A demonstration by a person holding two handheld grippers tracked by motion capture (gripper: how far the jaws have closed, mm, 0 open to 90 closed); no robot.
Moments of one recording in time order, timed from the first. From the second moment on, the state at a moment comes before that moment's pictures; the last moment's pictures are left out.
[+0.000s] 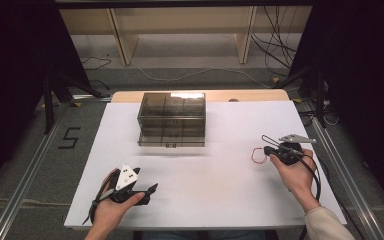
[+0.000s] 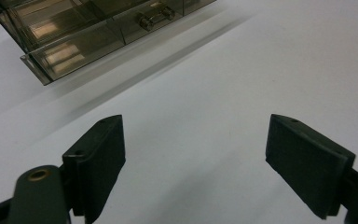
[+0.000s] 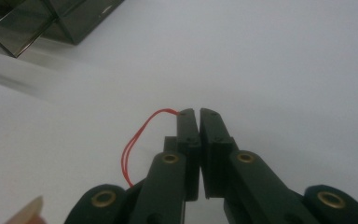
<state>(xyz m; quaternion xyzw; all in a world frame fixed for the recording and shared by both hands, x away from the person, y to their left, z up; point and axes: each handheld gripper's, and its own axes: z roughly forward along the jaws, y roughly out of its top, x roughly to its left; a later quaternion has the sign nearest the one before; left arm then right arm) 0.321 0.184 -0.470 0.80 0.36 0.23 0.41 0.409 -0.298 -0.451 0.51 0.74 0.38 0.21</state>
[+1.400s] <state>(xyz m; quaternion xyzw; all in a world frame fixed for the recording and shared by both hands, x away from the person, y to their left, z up) 0.321 0.183 -0.470 0.80 0.36 0.23 0.41 0.417 -0.266 -0.432 0.48 0.75 0.40 0.22</state>
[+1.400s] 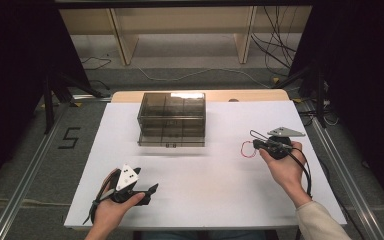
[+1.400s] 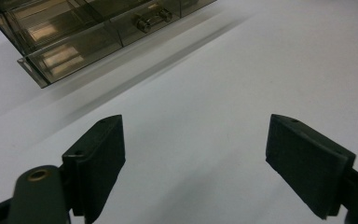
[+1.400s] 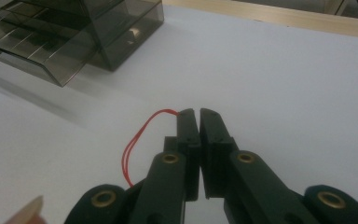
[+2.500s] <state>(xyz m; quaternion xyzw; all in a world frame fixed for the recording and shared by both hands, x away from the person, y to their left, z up) 0.322 0.182 -0.471 0.81 0.36 0.23 0.41 0.424 -0.246 -0.422 0.46 0.76 0.41 0.22</state>
